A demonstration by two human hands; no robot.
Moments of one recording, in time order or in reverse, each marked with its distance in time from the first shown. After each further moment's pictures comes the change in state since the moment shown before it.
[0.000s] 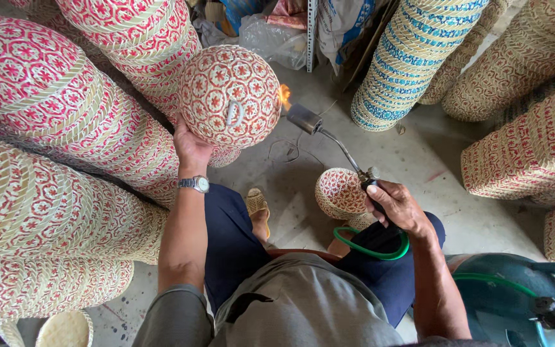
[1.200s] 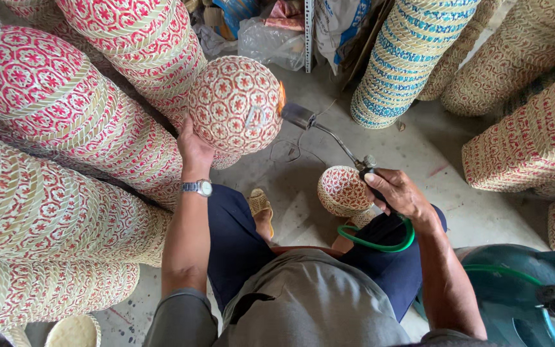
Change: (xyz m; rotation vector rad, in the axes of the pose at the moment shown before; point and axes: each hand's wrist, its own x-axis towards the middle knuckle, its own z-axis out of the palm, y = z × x) left_hand -0.013 0.001 0.016 0.162 0.106 0.053; right_hand 0.003 -0.010 -0.003 -0.073 -0.054 -0.015
